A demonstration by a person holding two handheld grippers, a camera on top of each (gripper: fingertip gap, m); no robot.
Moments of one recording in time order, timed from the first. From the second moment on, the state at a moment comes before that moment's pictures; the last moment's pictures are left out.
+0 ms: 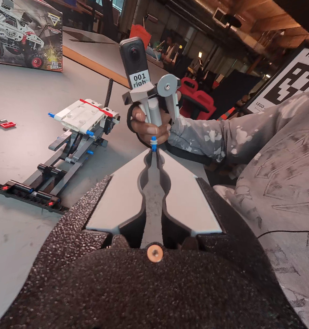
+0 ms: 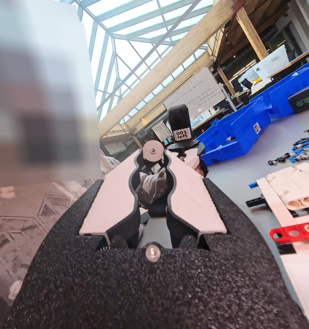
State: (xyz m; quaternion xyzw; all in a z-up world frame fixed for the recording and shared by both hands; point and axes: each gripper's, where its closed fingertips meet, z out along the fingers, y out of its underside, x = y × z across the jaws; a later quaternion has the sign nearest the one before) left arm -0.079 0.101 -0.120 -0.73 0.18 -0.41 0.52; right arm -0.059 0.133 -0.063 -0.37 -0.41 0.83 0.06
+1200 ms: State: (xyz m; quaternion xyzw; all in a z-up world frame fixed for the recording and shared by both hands) left arm -0.064 0.094 -0.187 -0.83 0.28 -0.25 0.41; right arm -0.070 0.094 -0.165 -0.44 -0.69 0.57 0.09
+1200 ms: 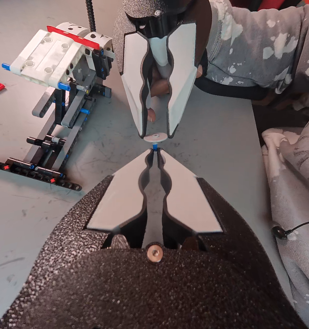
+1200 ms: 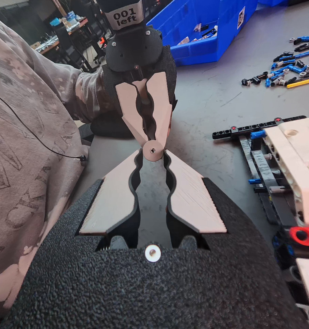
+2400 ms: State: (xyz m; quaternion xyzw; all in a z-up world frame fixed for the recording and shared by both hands) left arm -0.077 0.095 -0.128 -0.75 0.14 -0.47 0.45; right arm -0.086 0.104 -0.113 -0.43 -0.47 0.77 0.00
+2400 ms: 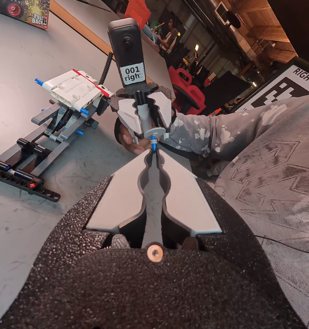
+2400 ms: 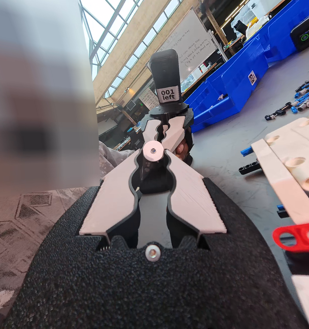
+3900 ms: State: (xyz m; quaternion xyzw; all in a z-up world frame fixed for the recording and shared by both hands) left arm -0.075 0.087 -0.156 -0.80 0.20 -0.38 0.41; right arm -0.080 0.098 -0.142 -0.45 -0.58 0.68 0.02
